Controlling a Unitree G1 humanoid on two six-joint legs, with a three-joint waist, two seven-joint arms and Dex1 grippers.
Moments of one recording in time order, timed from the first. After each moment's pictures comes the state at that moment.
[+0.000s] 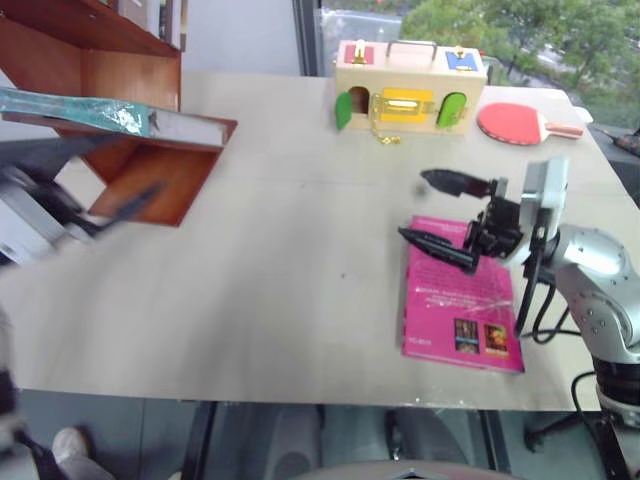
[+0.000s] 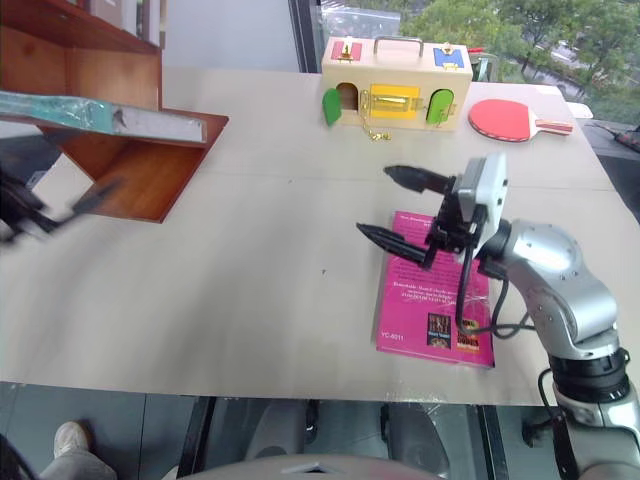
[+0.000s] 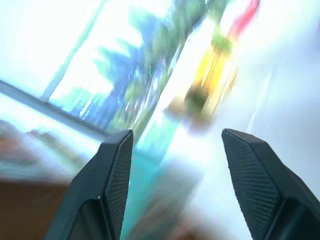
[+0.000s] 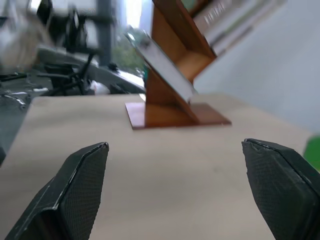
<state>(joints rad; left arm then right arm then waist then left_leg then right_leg) -0.08 0.89 0.49 -0.13 -0.46 -0.45 -0.96 -0.42 -0.59 -0.03 -0.42 0.69 0.36 0.85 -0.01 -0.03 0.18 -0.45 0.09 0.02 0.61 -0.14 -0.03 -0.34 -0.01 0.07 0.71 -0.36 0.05</state>
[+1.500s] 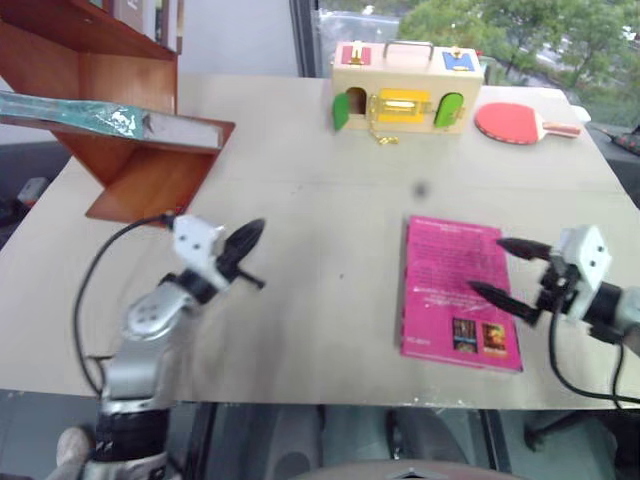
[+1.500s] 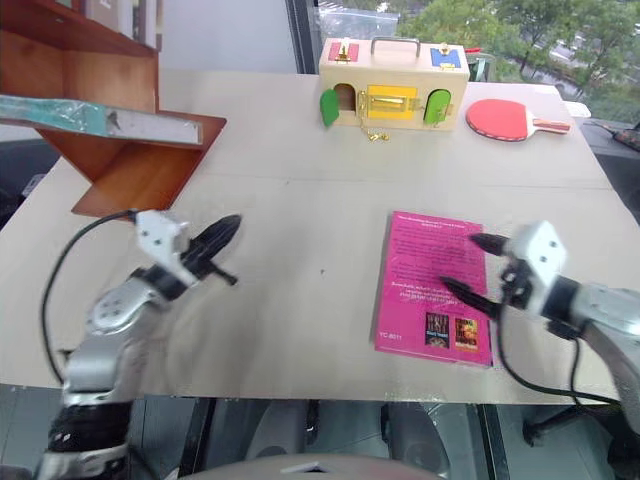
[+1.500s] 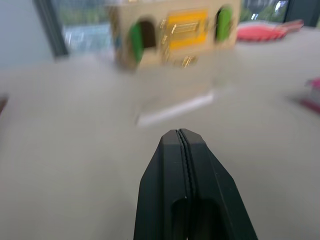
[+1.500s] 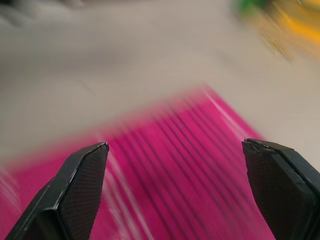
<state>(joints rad) -0.02 0.55 0.24 -0.24 -0.44 0.23 -0.61 0.15 -0.85 -0.36 -0.46 0.56 0.46 0.78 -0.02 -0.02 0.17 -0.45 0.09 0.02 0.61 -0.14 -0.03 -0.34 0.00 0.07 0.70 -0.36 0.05</state>
